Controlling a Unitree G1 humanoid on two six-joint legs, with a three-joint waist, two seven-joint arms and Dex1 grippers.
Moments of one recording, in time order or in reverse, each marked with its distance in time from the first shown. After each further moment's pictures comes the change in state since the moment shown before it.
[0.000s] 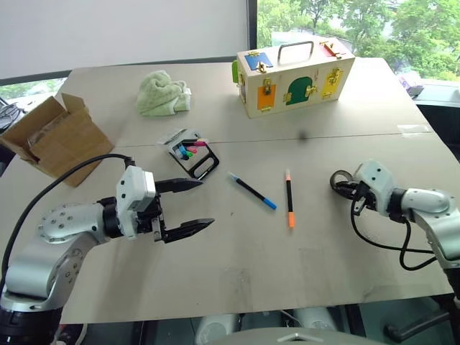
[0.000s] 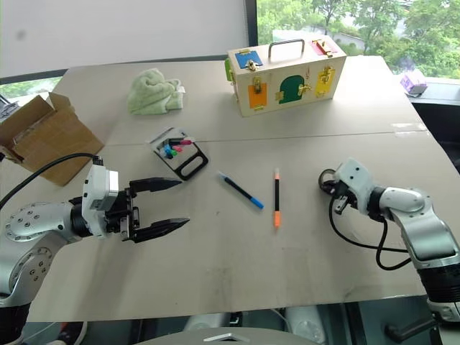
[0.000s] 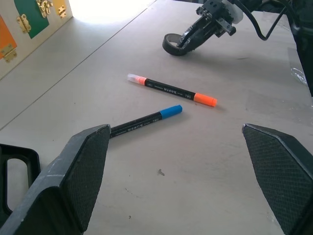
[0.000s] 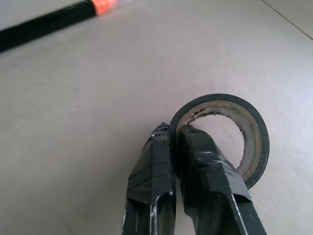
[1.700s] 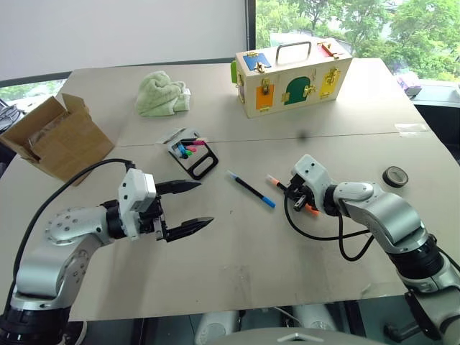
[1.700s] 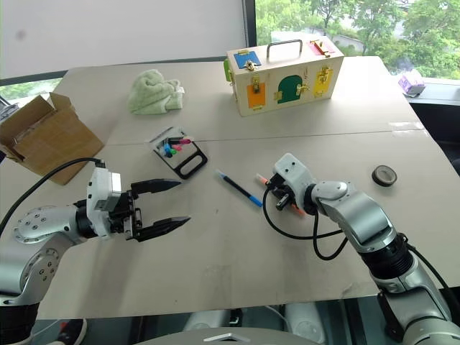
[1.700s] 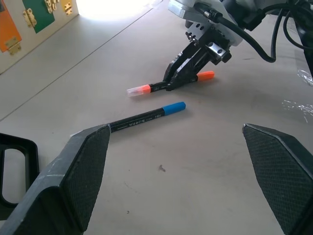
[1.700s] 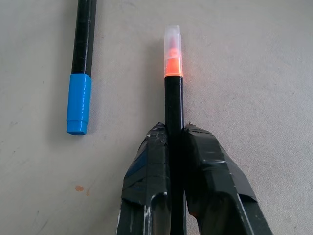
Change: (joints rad) left arm -0.013 -0.061 -0.021 0.058 0.037 -0.036 0.001; right arm -0.281 0.271 0.321 -0.226 0.115 0.662 -0.356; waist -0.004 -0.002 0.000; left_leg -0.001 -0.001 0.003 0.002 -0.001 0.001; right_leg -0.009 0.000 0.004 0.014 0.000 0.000
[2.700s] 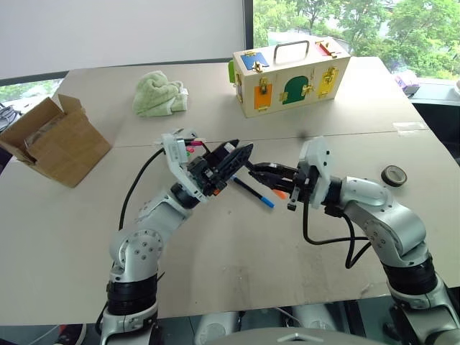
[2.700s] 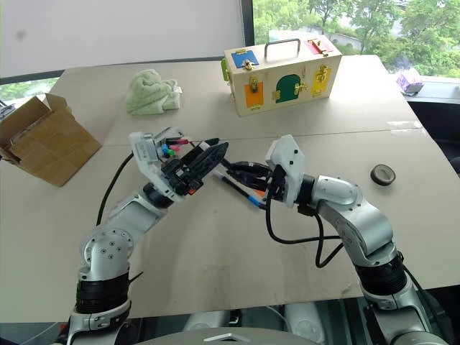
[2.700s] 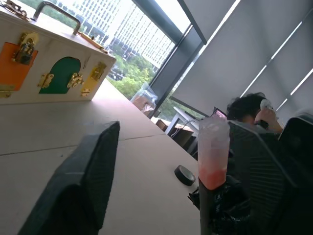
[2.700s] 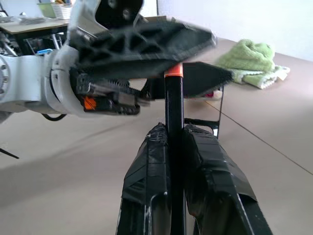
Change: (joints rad) left arm -0.269 -0.521 -0.102 -0.013 -0.384 0.299 0.613; right arm 0.102 0.122 -0.126 -0.107 0.172 -0.528 0.264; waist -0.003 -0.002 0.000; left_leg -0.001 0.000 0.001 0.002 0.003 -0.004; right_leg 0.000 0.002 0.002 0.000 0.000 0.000
